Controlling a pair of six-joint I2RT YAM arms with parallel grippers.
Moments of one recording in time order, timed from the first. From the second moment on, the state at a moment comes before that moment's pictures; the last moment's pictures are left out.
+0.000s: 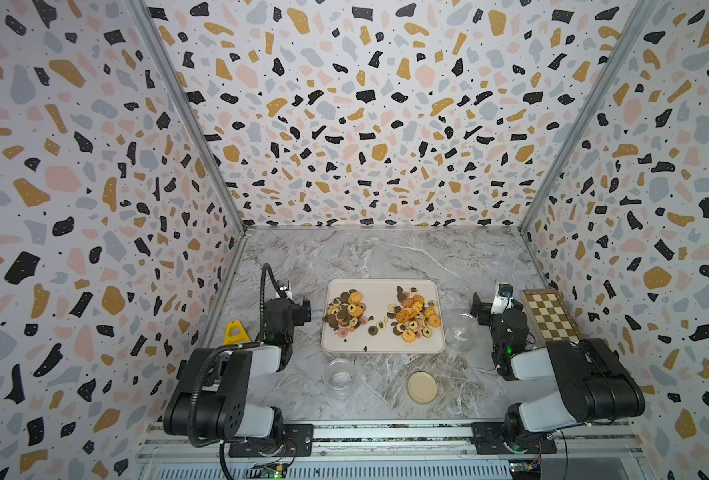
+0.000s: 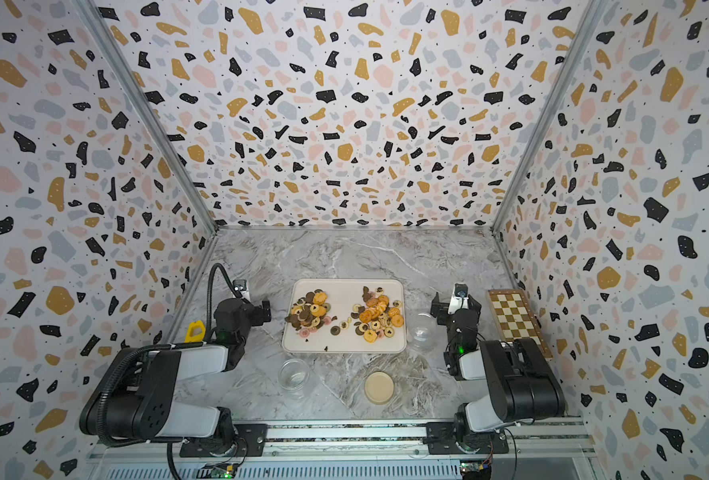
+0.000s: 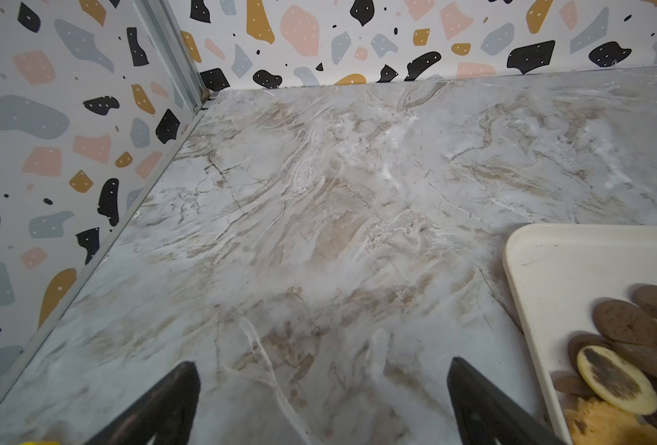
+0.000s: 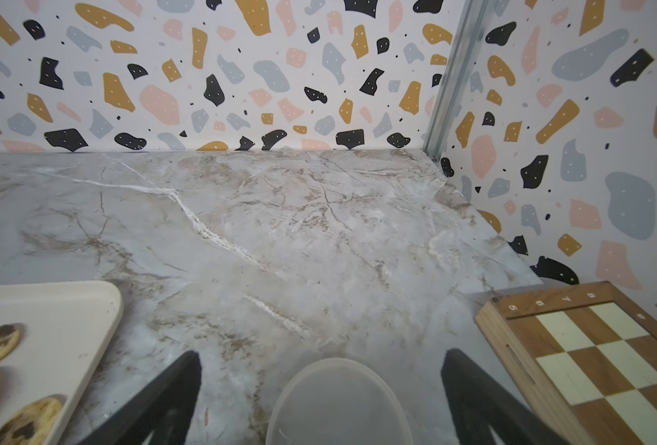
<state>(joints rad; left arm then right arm) -0.08 1.42 0.33 0.66 -0.22 0.01 0.09 1.48 0.20 1.08 0.19 -0.02</state>
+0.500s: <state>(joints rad) -0.08 1.42 0.33 0.66 -0.22 0.01 0.09 1.48 0.20 1.09 0.18 -0.03</state>
